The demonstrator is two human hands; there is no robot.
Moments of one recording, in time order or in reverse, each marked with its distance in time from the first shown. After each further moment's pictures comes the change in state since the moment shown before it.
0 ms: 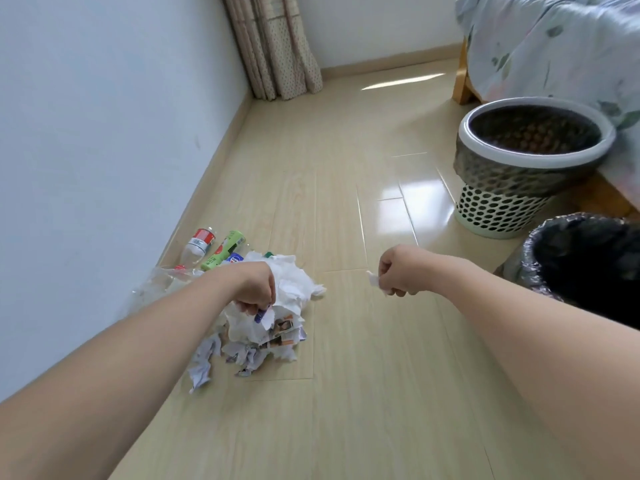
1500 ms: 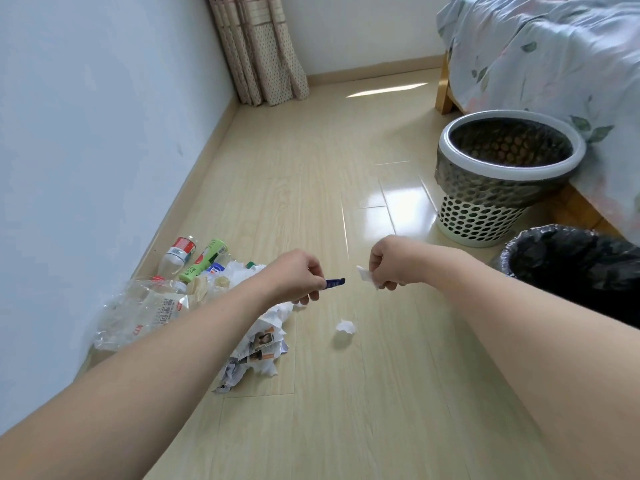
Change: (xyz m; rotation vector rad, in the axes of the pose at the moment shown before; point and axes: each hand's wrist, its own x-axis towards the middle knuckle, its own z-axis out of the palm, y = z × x) left_hand 0.002 0.083 0.012 -0.326 0.230 0.323; right_hand 0.010 0.005 -0.030 -0.054 0.031 -0.018
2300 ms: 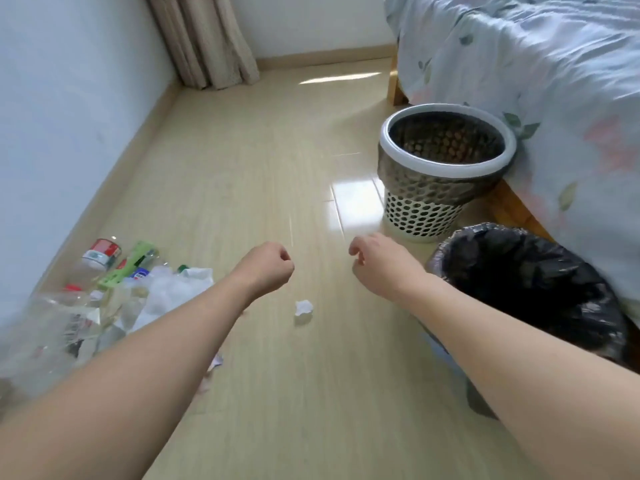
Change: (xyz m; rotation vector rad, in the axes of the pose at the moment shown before) left_hand 0.080 0.050 0.049 0.022 0.127 -0.041; right_hand 0.014 0.105 -0.009 -0.118 0.428 -0.088
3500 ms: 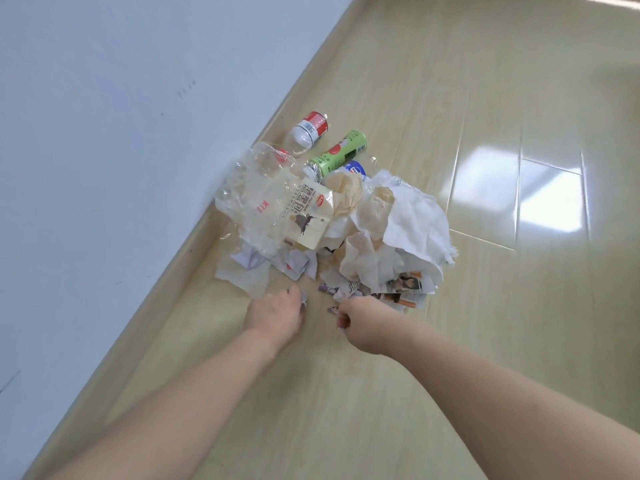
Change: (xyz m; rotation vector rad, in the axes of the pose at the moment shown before) left_hand -0.139 -0.407 0.027 0.526 0.048 -0.301; right_hand -0.026 -0.325 0.278 -0.141 -0.789 -0.359
